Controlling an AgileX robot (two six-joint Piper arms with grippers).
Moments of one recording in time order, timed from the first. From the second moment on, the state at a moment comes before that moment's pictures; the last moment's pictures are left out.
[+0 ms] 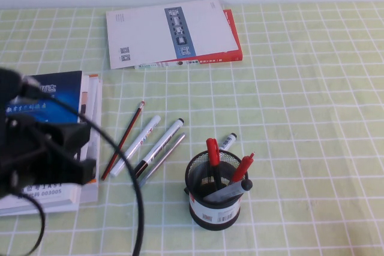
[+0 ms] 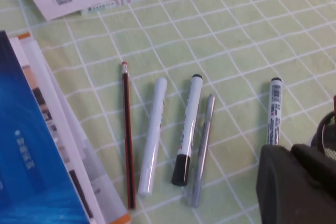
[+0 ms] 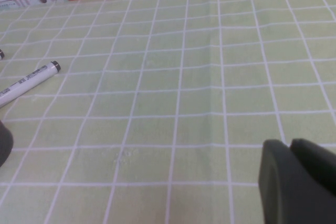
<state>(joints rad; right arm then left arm) 0.14 -0.01 0.03 0.14 0.37 0.04 -0.48 0.90 -0.71 -0.14 0.48 0.08</state>
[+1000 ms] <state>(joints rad) 0.14 -0.01 0.03 0.14 0.37 0.04 -0.20 0.16 -0.07 -0.10 0.11 0.10</state>
